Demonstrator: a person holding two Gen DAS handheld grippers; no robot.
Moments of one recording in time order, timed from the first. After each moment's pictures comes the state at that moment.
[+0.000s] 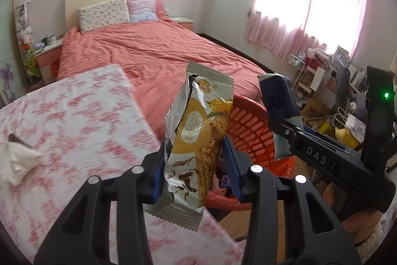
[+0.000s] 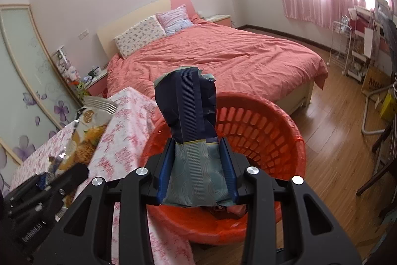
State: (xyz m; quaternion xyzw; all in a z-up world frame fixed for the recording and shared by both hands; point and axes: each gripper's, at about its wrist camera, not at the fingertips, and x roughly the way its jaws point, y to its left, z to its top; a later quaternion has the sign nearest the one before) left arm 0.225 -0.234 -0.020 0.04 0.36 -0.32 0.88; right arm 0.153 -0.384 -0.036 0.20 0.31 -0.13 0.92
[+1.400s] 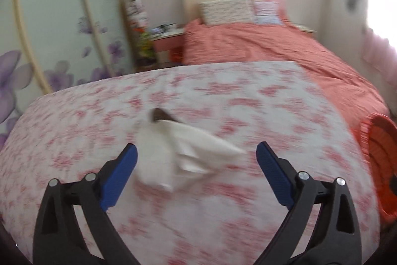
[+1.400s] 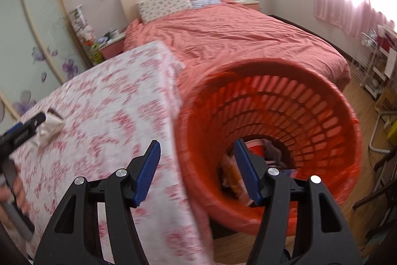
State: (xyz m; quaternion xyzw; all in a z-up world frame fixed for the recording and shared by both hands) left arm 0.315 -0.016 -0.054 0.05 0.36 0.06 0.93; right arm 0.179 -0.284 -0.069 0.11 0.38 -0.05 0.92
